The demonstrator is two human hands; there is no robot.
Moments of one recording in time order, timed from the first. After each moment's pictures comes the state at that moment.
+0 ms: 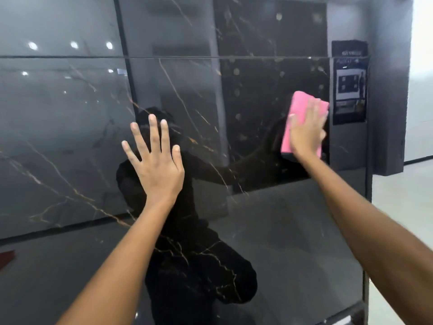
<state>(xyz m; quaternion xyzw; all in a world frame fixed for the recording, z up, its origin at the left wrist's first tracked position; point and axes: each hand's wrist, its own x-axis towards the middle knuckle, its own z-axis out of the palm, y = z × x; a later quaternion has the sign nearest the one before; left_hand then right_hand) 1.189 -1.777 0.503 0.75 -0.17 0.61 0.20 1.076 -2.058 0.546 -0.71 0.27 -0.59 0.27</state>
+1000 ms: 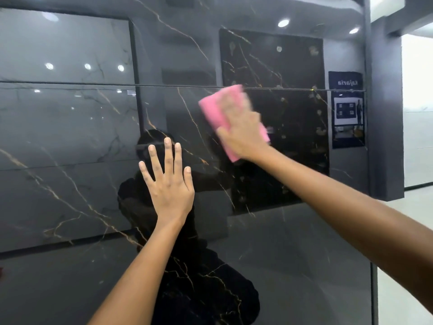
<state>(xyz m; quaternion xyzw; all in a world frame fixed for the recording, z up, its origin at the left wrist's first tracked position) 1.191 -1.774 0.503 0.72 -0.17 0.63 0.21 1.092 -1.928 0.629 -0.85 0.03 -0.52 0.02</state>
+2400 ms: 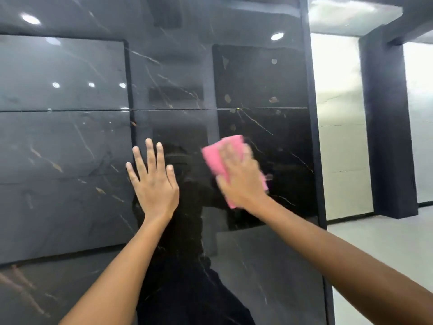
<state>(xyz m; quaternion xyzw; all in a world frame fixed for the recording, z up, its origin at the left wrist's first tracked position) 1.152 -1.964 0.546 0.73 -0.14 0.62 0.25 1.053 -2.141 0.563 -0.83 -0.01 -0.55 -0.02</state>
